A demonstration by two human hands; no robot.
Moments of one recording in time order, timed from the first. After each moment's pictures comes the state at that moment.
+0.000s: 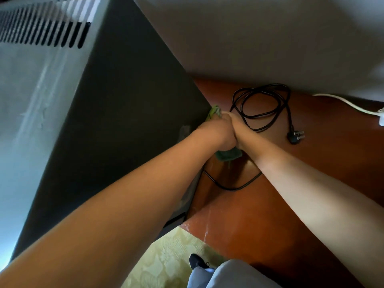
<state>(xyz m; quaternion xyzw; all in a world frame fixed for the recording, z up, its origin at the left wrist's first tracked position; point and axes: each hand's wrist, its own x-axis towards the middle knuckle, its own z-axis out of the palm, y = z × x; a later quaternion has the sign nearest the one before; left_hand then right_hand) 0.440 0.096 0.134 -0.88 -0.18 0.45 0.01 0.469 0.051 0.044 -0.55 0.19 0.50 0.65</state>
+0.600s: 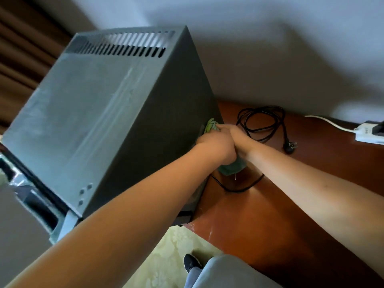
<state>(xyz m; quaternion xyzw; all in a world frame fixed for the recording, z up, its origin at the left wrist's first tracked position) 0.361 0.080 0.219 -0.91 -0.19 0.36 0.02 0.415 0.032 0.130 -0.52 0.09 0.50 0.69</state>
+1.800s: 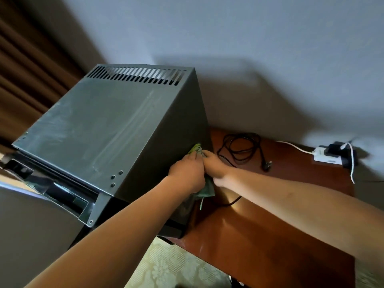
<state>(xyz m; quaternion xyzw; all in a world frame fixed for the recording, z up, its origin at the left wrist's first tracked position) 0.262 0.101 0.278 -0.95 -0.16 0.27 -0.01 0.329 0.040 0.181 -0.60 -0.03 0.43 0.68</state>
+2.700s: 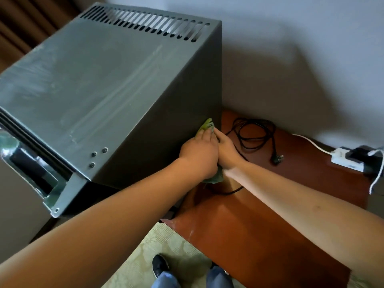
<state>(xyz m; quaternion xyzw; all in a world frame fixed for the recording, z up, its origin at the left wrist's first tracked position) 0.286 0.107 0.232 -0.96 -0.13 0.26 0.02 0.348 0.044 0.141 -0.57 -0.02 0.42 0.71</state>
